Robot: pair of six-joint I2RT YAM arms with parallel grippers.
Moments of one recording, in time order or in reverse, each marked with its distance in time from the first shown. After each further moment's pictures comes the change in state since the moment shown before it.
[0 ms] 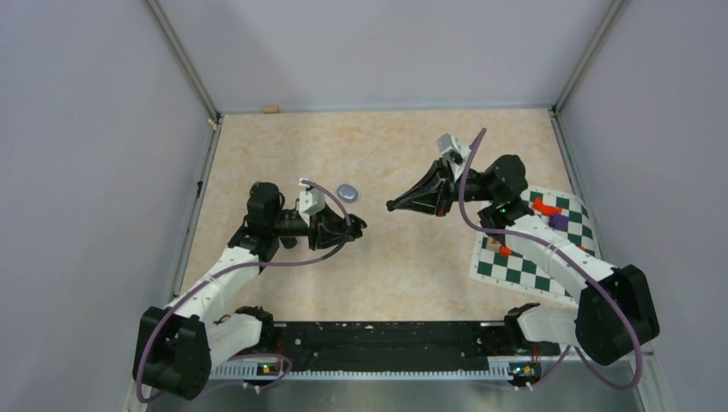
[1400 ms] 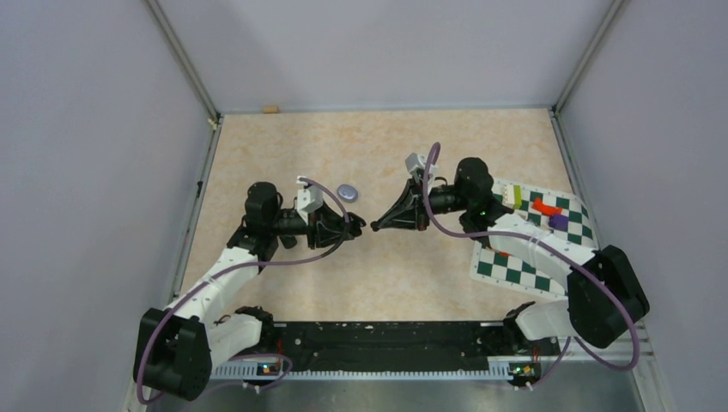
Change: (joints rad) left arm 0.011 -0.006 0.000 0.017 0.005 -0.038; right arm 0.128 0.097 0.001 -0.211 0.039 -0.214
